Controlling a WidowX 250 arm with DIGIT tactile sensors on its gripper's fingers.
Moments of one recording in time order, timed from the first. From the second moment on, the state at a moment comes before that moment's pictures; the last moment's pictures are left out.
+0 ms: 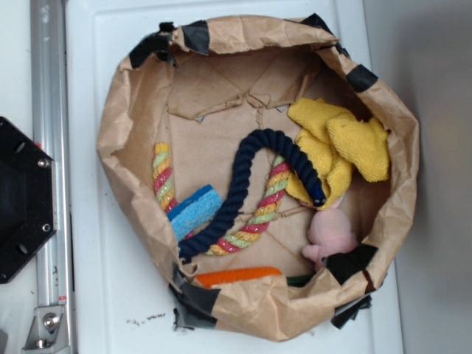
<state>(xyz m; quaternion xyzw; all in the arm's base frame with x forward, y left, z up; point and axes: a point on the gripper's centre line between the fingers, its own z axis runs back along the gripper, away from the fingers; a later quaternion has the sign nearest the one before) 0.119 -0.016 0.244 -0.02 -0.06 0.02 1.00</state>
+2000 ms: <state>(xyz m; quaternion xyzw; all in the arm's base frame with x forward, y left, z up) 0.310 0.029 0.018 0.08 0.03 -0.01 1.00</state>
